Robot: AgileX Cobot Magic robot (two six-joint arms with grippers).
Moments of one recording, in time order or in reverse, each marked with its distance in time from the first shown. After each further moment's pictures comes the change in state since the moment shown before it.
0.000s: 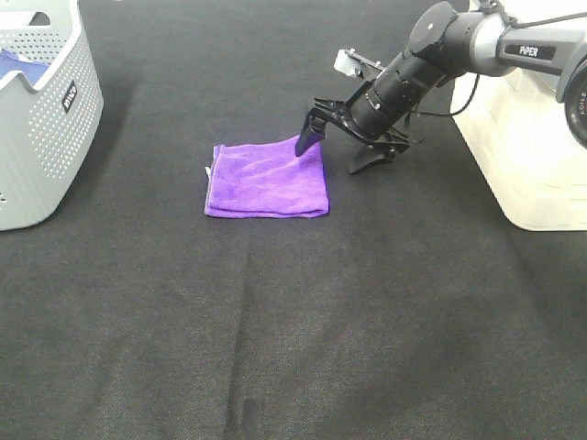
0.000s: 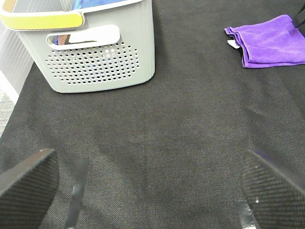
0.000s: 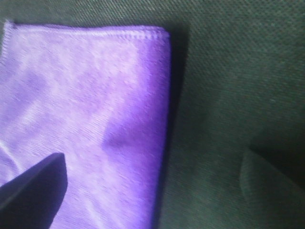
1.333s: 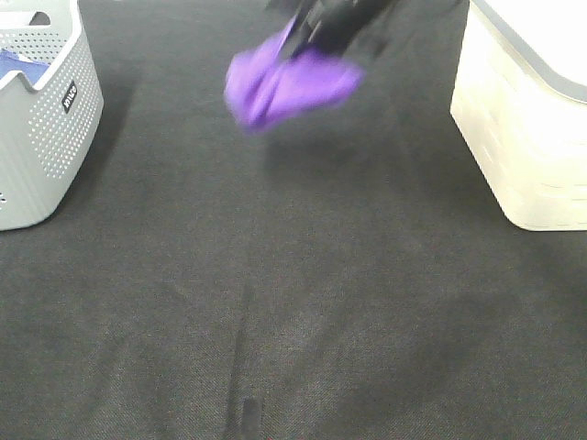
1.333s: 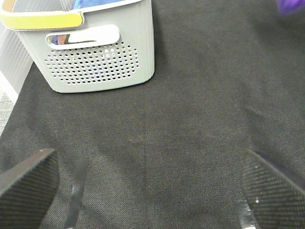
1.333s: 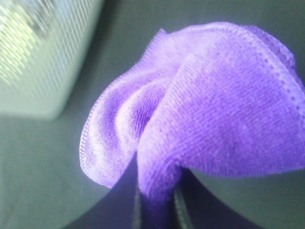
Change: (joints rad) left arm 0.000 0.000 0.000 -0.001 0.000 0.000; right arm 0.062 -0.359 0.007 -0.015 0.069 -0.022
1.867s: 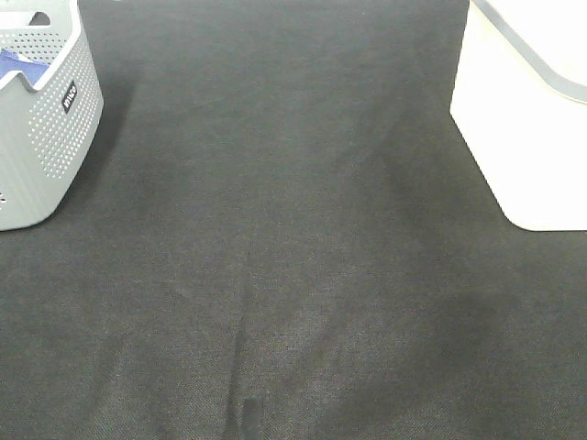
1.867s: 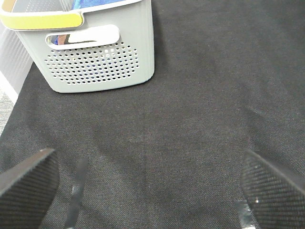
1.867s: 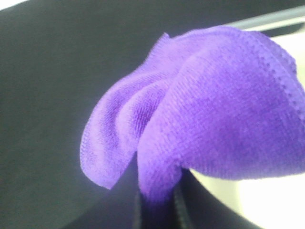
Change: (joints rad) left arm 0.000 0.000 0.000 0.000 0.000 0.000; right arm -0.484 -0.198 0.000 -0.140 -0.026 0.048
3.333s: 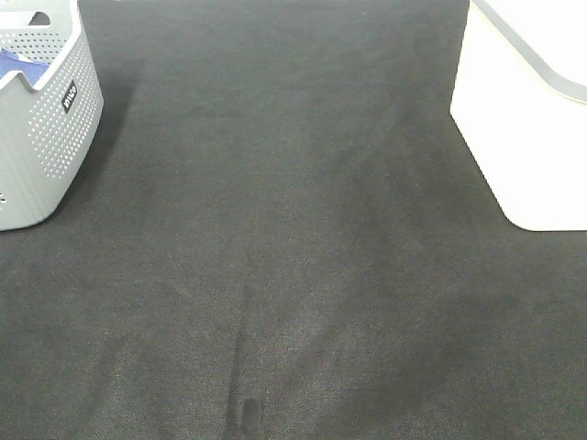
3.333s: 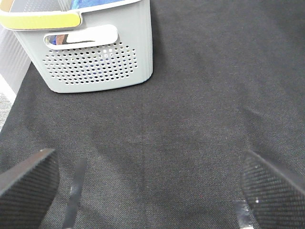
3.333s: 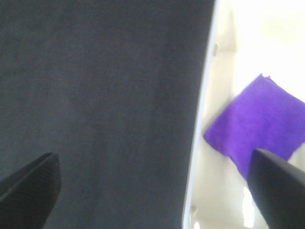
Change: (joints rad) left arm 0.000 0.000 0.000 -0.006 0.000 0.000; right arm 0.212 -0.170 0.050 -0.283 0.283 0.011
